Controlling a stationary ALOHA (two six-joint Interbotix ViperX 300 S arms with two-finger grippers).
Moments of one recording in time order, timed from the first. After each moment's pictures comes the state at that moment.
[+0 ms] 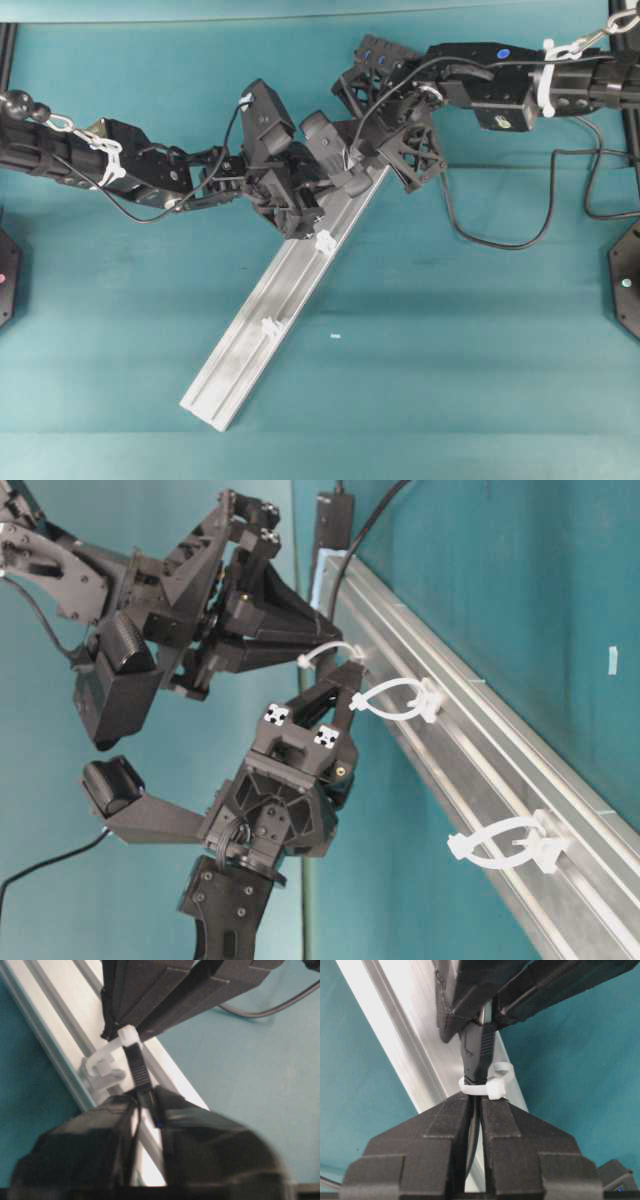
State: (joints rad) left arm 0.25 0.34 0.61 0.02 -0.60 -0.31; right arm -0.39 0.22 0.31 0.09 0.72 -1.11
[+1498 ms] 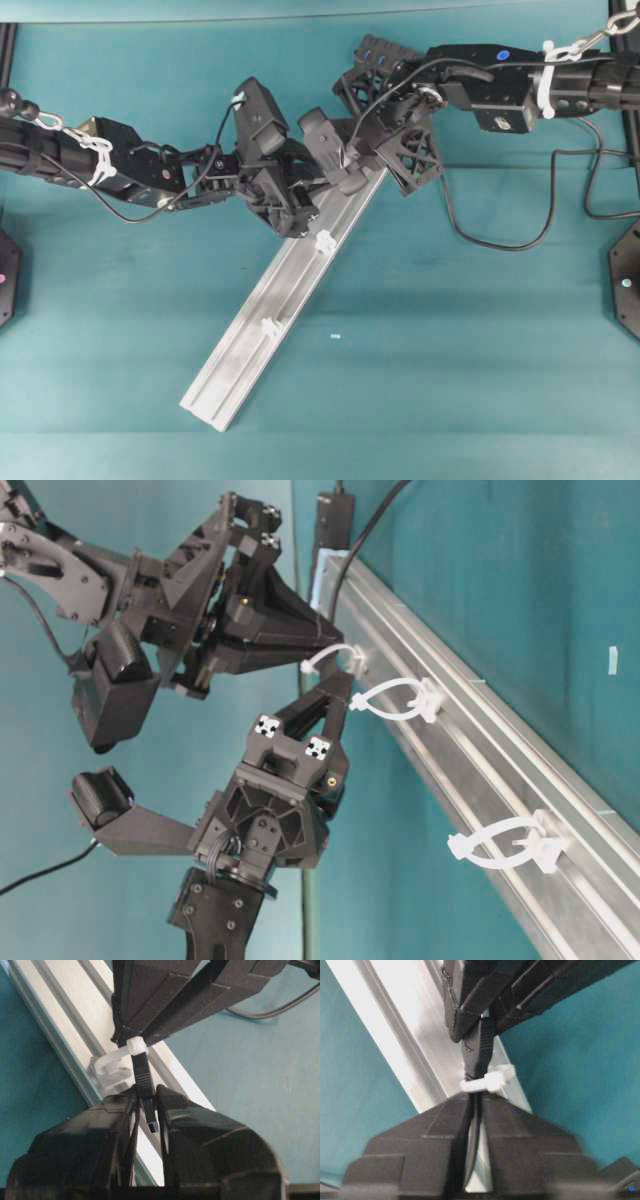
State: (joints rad) left arm 0.25 0.31 0.64 0.02 -0.60 -0.29; right arm -0.39 0.22 0.32 0.10 0.72 -1.03
